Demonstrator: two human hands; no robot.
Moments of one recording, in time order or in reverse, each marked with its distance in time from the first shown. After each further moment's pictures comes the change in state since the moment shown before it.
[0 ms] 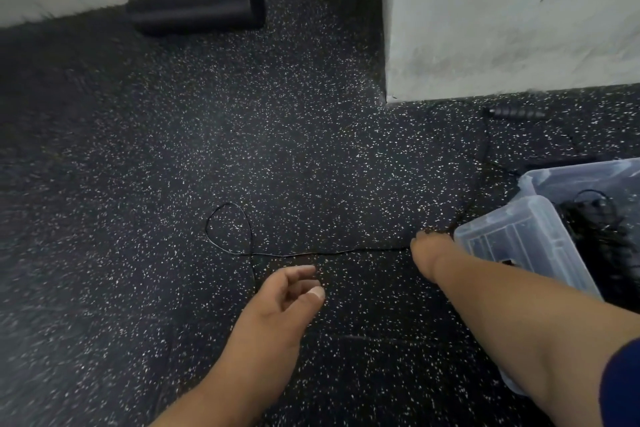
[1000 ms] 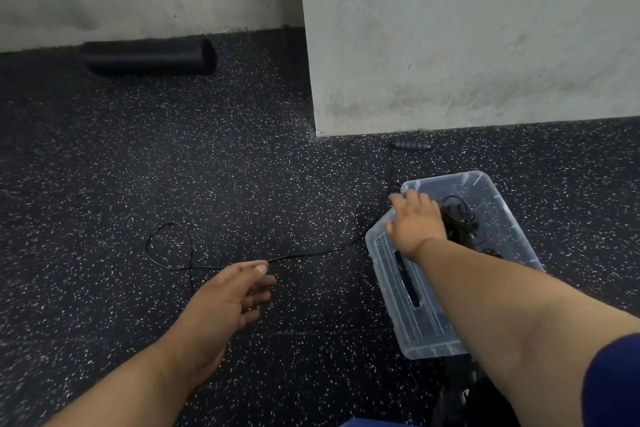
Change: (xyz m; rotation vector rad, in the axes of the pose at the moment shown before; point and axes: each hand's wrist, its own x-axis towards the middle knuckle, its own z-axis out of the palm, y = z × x) left_hand -0.059 0.006 0.053 -0.203 -0.052 0.014; right_hand -0.154 0.122 0.007 0.311 0.664 0.292
